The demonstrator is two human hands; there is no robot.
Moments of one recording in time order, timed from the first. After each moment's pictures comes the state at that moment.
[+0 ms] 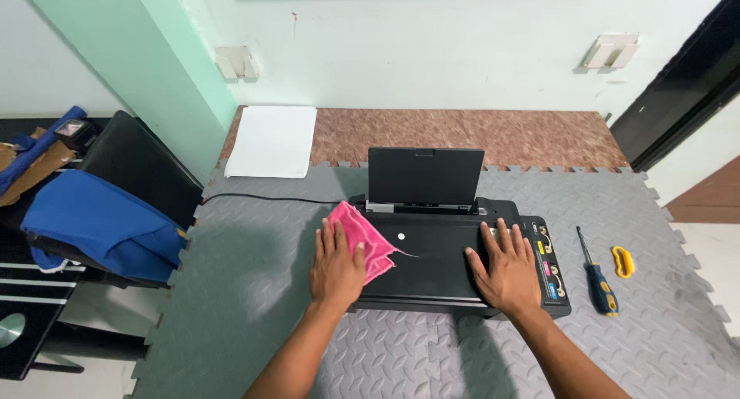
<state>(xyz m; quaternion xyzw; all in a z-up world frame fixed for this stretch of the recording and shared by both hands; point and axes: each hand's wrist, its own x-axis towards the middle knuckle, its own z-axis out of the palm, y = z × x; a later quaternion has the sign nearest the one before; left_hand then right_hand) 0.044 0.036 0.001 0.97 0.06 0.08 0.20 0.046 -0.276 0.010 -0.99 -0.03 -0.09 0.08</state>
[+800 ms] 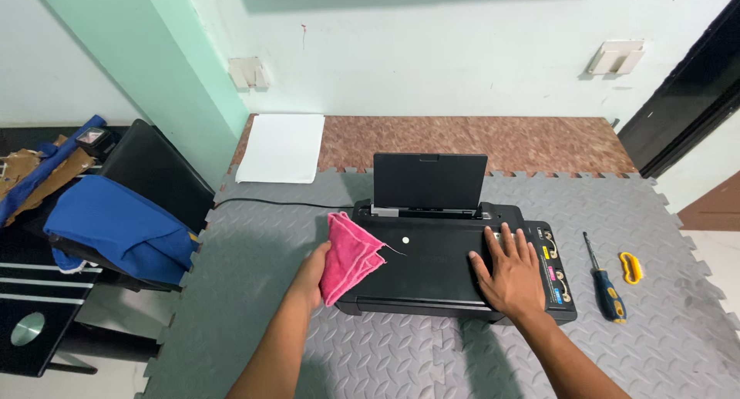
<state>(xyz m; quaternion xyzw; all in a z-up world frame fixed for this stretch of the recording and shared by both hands) 0.083 0.114 -0.082 0.45 0.26 -0.13 0.84 0.047 -0.277 0.008 -0.99 -0.02 -0.07 0.08</state>
